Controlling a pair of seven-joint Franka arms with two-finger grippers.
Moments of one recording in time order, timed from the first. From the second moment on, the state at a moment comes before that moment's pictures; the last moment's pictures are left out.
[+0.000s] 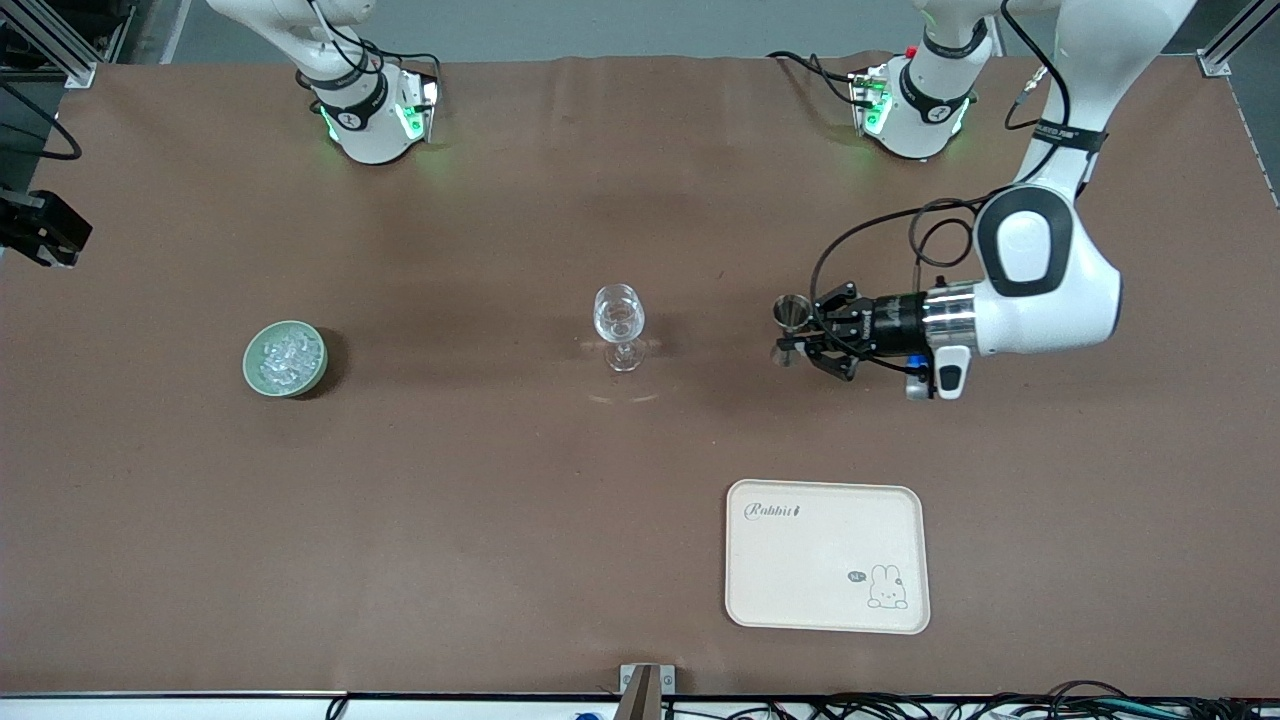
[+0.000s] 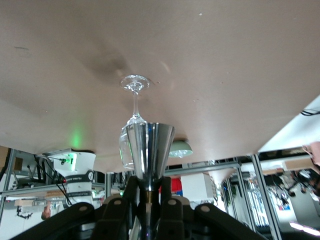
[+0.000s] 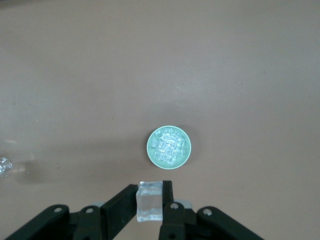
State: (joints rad) left arm 0.00 0.26 -0.30 -2.00 -1.12 2.06 -0.91; right arm -0.09 -0.07 0.00 -1.57 0.00 1.57 0.00
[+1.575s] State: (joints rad) left arm -0.06 0.46 -0.68 -1.86 -0.27 2.55 -1.76; right arm -0.08 -0.07 0.00 -1.57 0.00 1.57 0.00
